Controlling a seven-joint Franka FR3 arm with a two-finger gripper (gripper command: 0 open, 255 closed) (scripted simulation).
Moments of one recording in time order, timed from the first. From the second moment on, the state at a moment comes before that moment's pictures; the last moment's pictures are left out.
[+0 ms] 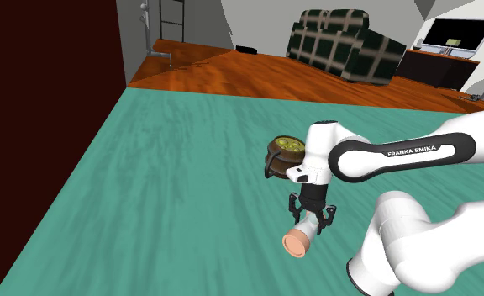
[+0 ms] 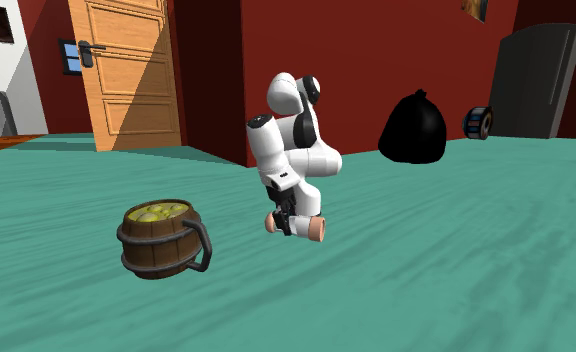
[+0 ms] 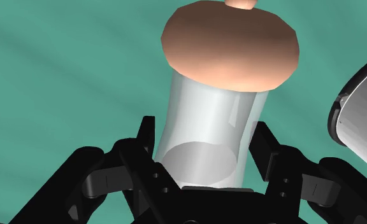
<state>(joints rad) 0.37 -0.90 -0.54 -3.01 -0.26 1.91 -1.48</state>
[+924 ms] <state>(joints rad) 0.37 -0.97 -0.50 -2.95 -0.22 1.78 -1.46</state>
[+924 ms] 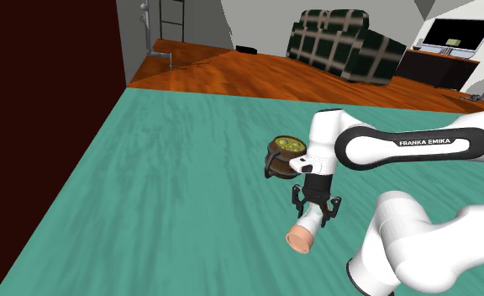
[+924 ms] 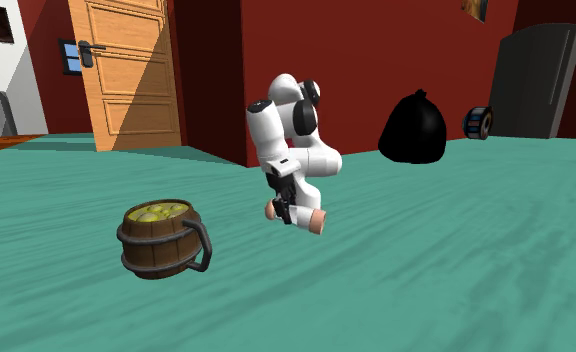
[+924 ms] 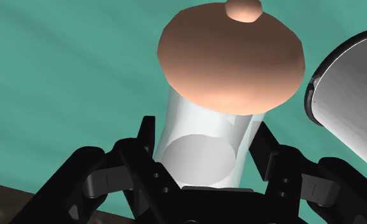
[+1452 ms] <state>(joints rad) 0.39 -1.01 -0.45 -2.86 -0.18 1.66 -1.44</state>
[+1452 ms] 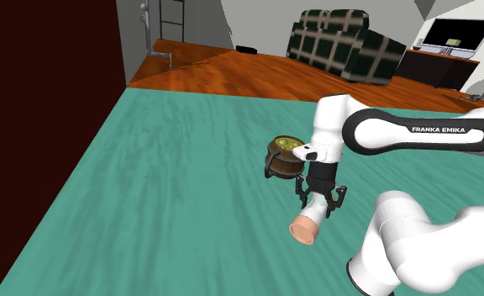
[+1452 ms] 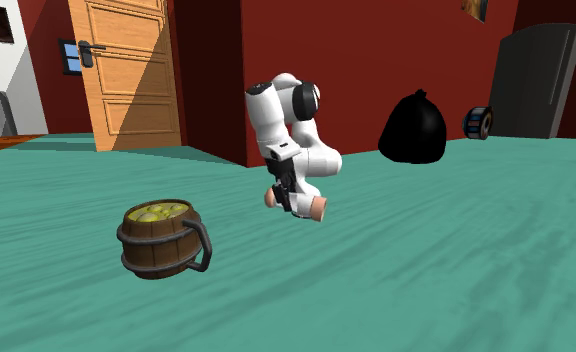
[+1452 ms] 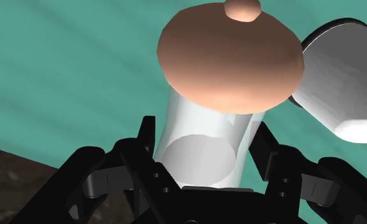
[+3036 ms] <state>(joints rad) 0.44 -1.00 -0.36 -2.54 -0.08 1.35 -1.40</state>
